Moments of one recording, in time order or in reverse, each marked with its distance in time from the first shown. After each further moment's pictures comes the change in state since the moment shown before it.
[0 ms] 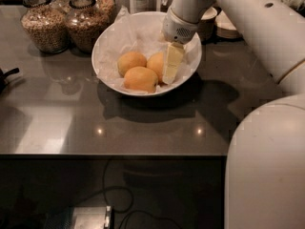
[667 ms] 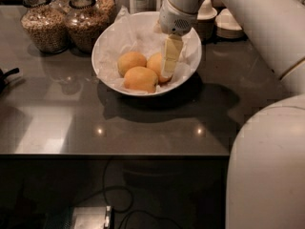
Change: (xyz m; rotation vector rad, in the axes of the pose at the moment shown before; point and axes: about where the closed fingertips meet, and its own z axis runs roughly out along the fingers) arm -0.015 -0.001 -0.022 0.044 0.016 -0.058
